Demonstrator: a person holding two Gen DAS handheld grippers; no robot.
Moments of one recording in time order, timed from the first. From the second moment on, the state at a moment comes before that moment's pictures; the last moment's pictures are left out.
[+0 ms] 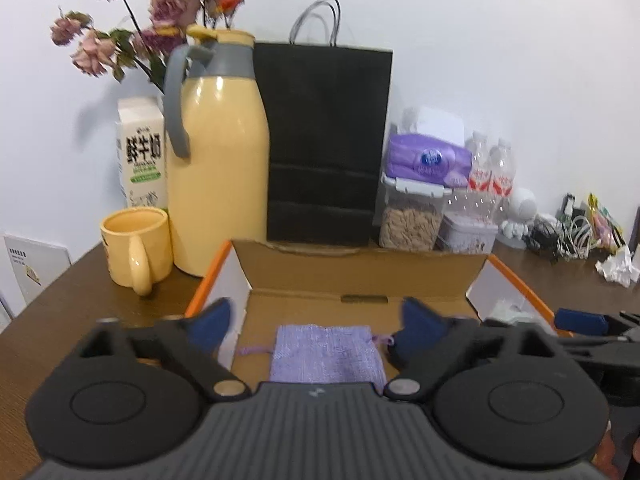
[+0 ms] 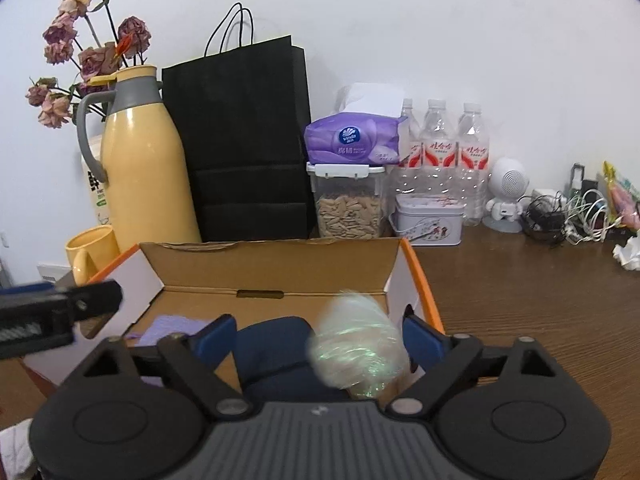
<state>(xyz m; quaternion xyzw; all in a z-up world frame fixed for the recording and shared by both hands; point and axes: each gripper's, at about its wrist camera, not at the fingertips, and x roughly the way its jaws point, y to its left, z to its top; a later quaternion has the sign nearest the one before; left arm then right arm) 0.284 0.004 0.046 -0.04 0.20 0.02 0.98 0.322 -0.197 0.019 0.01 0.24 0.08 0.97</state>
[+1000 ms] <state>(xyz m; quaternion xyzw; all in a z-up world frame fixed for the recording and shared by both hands) 0.216 -0.001 0.085 -0.04 0.14 0.02 0.99 0.233 -0.219 0.066 -0.01 0.13 0.10 0.99</state>
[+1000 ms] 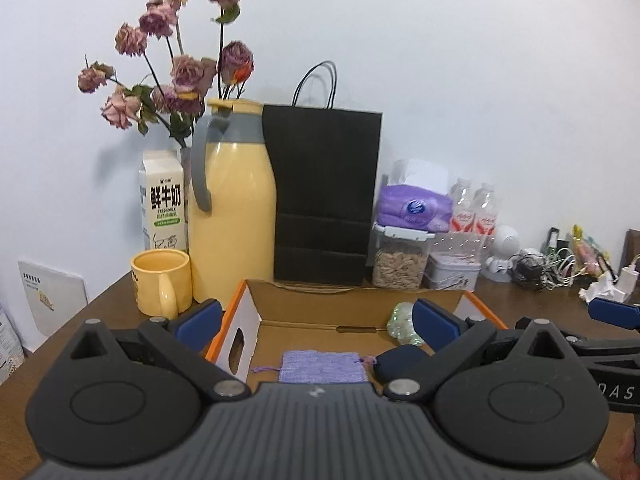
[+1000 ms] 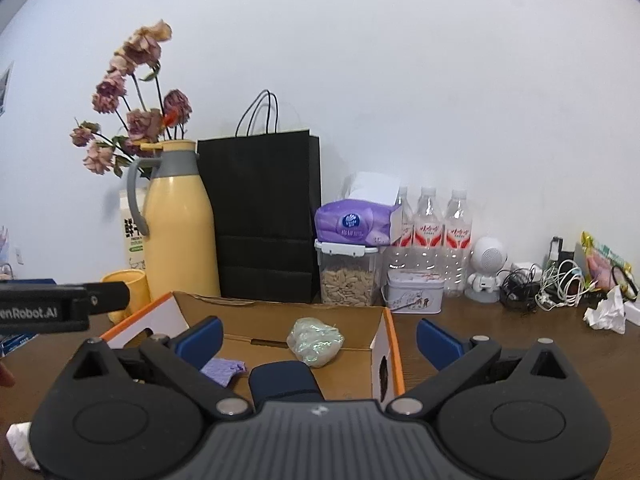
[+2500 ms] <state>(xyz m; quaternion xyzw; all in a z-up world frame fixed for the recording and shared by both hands) 0.117 0.065 0.028 -0.02 0.28 0.08 0.96 0.179 -0.262 -0.030 -0.01 0.31 0.07 0.95</state>
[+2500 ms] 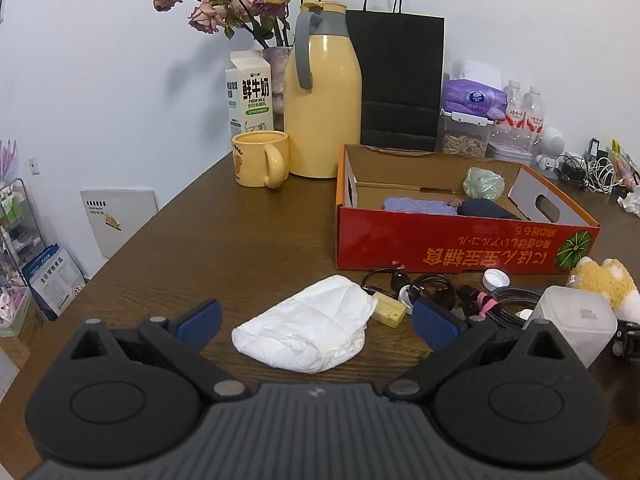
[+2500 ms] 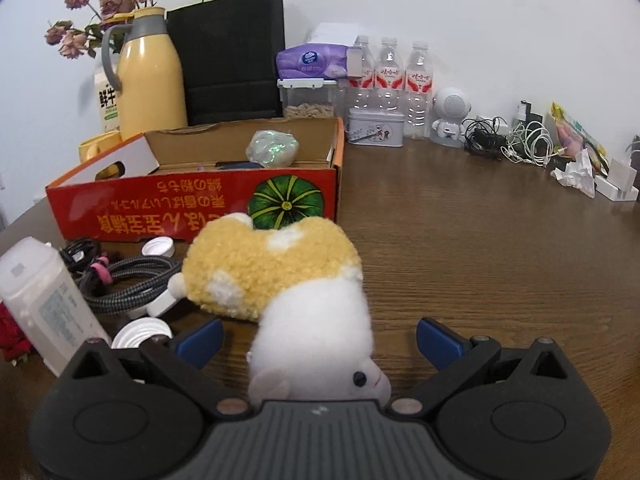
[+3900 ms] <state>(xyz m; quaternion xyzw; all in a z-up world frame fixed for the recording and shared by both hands) 0.195 0.110 -0.019 0.01 0.40 -0.02 0.91 0.163 -0.258 -0.021 -0.01 0.25 0.06 0.97</state>
